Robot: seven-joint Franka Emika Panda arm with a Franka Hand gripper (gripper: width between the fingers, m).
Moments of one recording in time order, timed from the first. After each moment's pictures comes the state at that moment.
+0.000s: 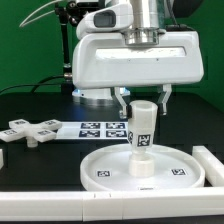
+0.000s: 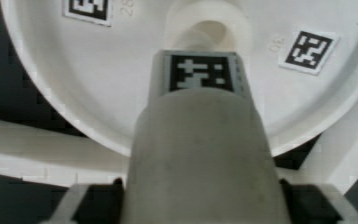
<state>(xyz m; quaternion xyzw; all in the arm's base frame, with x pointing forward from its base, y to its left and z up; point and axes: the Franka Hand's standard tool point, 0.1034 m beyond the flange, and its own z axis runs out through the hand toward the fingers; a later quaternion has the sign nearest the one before) 0.568 0.024 0.105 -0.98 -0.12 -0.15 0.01</state>
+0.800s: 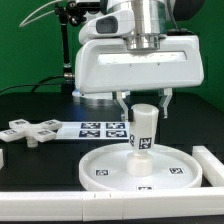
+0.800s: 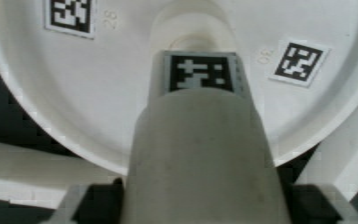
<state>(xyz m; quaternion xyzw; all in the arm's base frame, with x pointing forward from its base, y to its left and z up) 0.559 0.028 0.096 -0.98 -0.12 -0.15 0.01</state>
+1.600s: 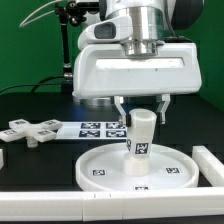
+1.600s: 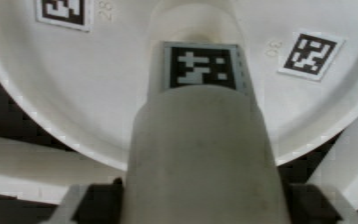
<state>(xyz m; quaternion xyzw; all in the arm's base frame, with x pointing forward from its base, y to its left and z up) 0.563 0.024 0.089 -0.98 -0.11 -0.17 0.00</state>
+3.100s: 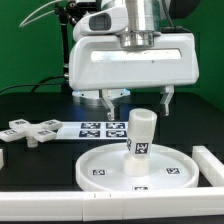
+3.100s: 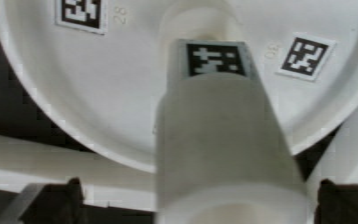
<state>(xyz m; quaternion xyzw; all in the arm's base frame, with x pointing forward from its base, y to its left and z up) 0.561 0.005 0.097 -0.98 -0.12 -0.15 0.00</state>
